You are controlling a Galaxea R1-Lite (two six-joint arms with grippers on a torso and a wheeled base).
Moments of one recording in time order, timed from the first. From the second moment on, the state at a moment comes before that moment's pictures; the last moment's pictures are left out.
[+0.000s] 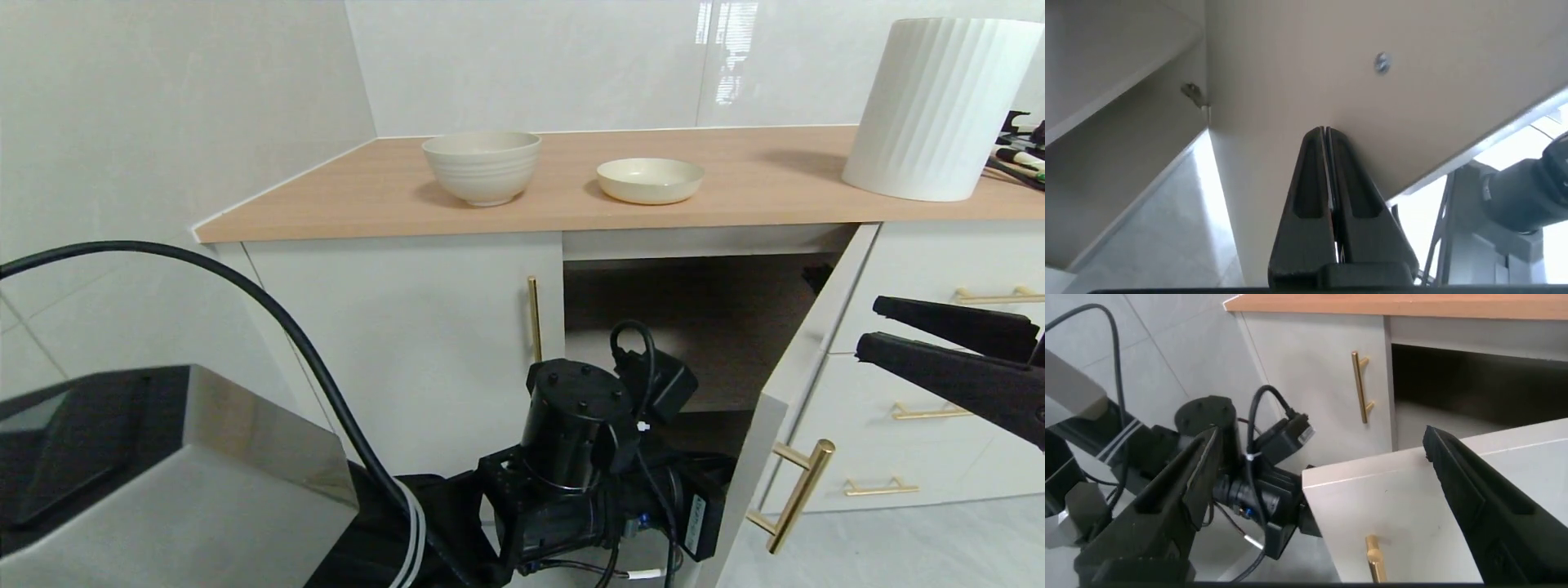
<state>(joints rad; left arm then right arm) -0.96 2.08 -0.95 -0.86 -0.24 -0.26 0.53 1.06 -0.60 -0.50 0.28 0.21</state>
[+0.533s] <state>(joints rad) -1.07 2.04 -1.03 -0.71 -0.25 -0.26 0.53 1.03 -0.61 -0.50 0.28 0.21</state>
